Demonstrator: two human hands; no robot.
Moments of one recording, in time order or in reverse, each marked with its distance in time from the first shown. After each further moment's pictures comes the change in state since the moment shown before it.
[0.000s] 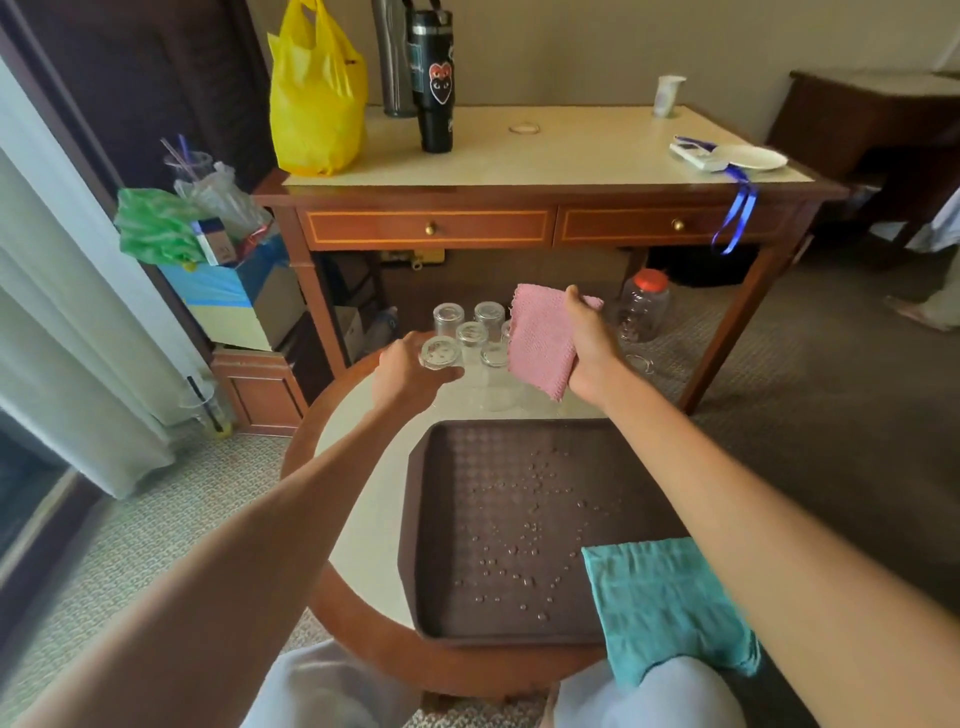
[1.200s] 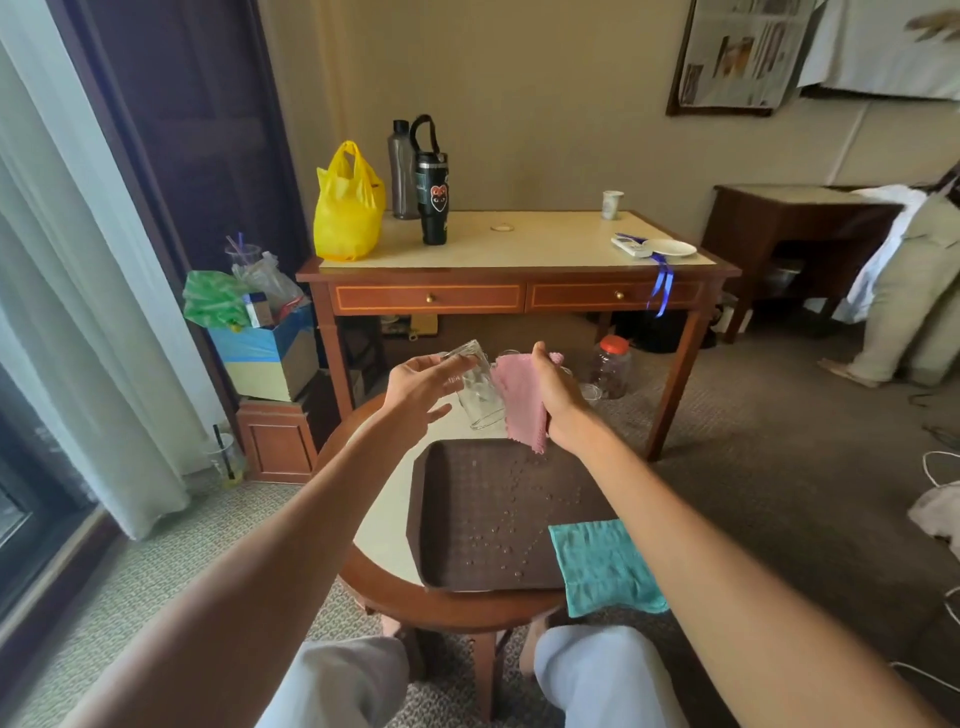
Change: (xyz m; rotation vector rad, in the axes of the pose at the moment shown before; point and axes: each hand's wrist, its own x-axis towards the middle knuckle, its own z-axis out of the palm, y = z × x) left_hand -0.156 0.086 -0.088 -0.820 -0.120 -0.193; right_hand -0.203 -0.005 -0.013 -0.352 -0.032 -0.214
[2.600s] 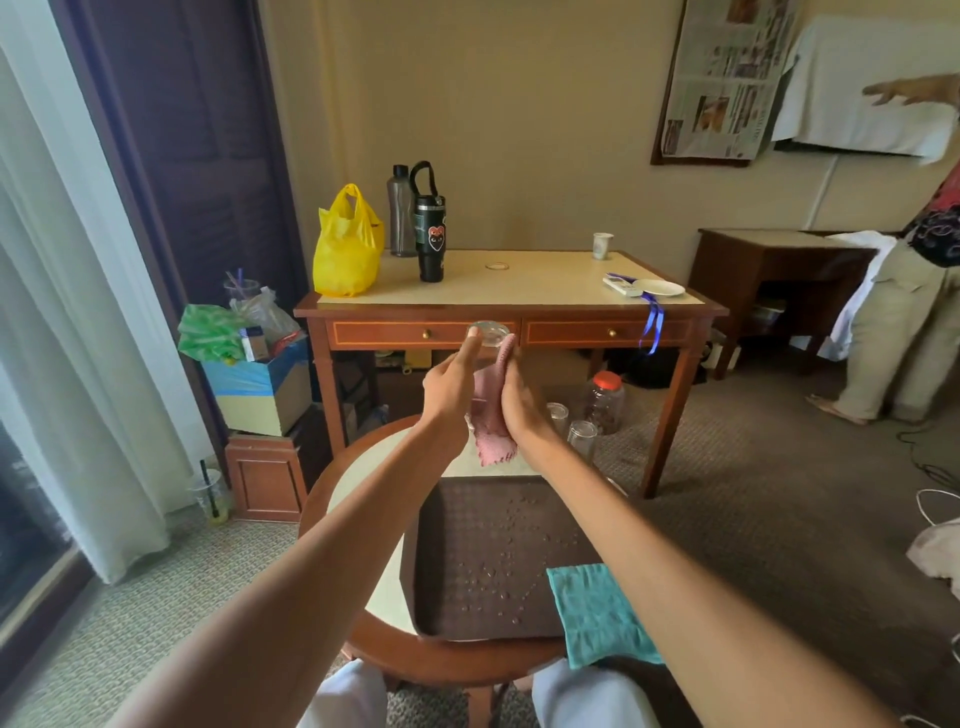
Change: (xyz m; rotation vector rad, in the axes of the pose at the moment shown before) left_hand -0.005 0.039 0.049 -0.218 0.005 0.104; right_hand -0.012 -0.031 0.035 -0.092 -0.033 -0.248
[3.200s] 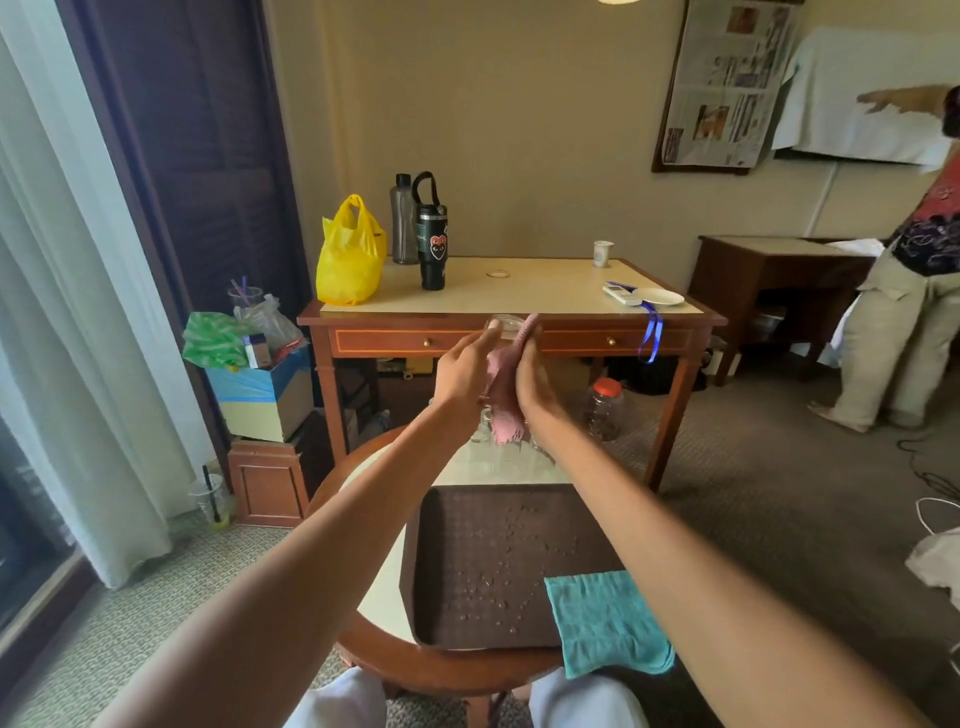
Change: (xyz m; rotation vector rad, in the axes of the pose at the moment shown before) left_hand -0.002 0.030 0.018 -0.029 -0.067 0.025; right_hand 0.006 -0.042 -0.018 0.160 -0.010 -0.008
